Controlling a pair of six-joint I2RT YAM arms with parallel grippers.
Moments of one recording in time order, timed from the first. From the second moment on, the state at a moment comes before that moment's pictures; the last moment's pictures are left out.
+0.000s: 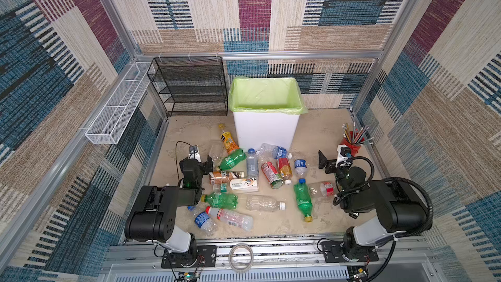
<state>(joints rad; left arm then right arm) -0.06 1.54 0.38 0.80 -0.21 0.00 -0.05 1.55 0.20 1.32 -0.17 0.02</state>
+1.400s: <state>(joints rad) 0.00 1.54 0.41 0.76 -0.15 -0.01 -0.05 1.54 0.20 1.31 -0.17 0.01</state>
